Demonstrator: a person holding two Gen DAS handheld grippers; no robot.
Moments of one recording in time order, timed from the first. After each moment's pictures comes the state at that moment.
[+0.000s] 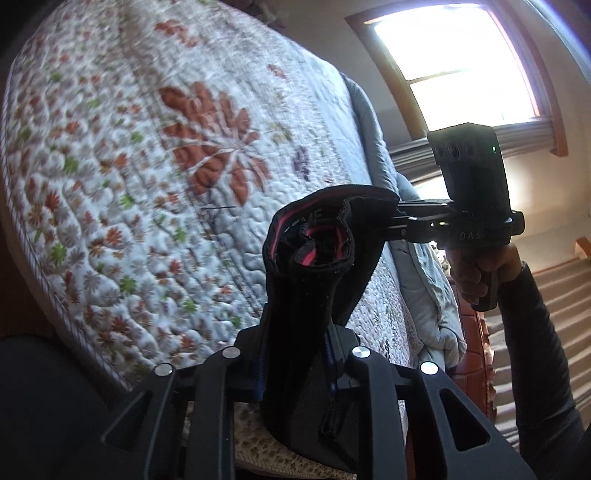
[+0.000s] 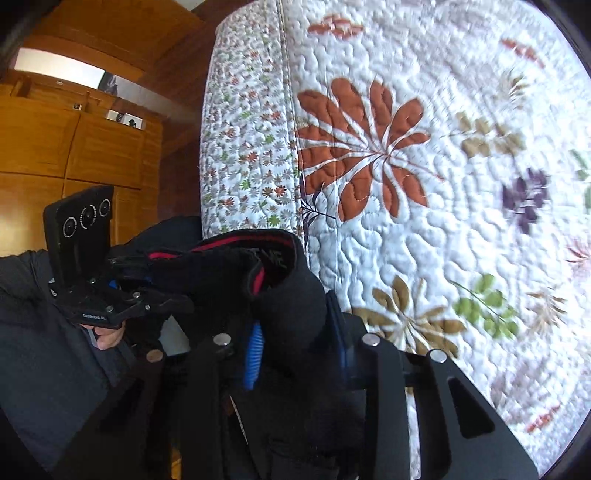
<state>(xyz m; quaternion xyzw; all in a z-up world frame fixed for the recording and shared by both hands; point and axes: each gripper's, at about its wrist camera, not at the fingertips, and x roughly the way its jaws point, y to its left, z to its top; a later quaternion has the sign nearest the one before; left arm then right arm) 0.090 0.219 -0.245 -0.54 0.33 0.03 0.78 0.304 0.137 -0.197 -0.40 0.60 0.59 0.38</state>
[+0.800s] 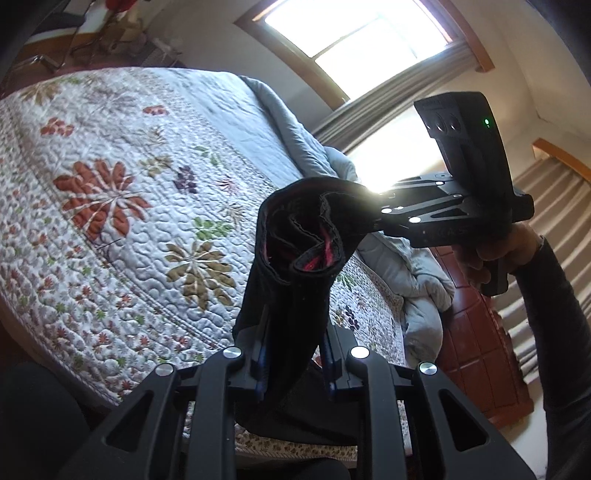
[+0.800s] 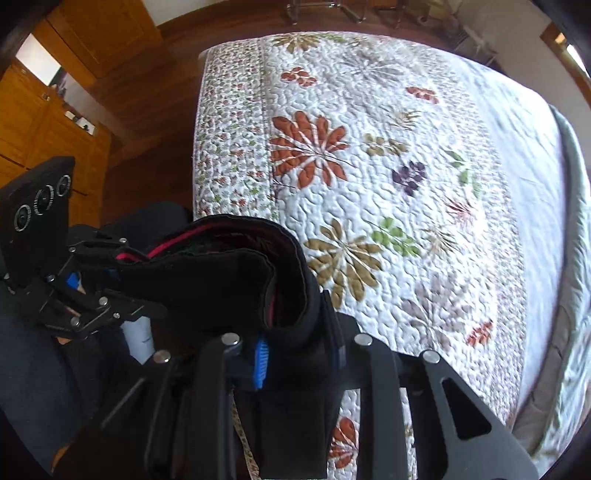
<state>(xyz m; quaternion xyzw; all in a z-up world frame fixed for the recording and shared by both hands) 0.094 0.117 -0.115 -0.40 0.31 -0.06 0.86 0.255 0.012 -0.050 -0.45 0.49 0.52 0.53</state>
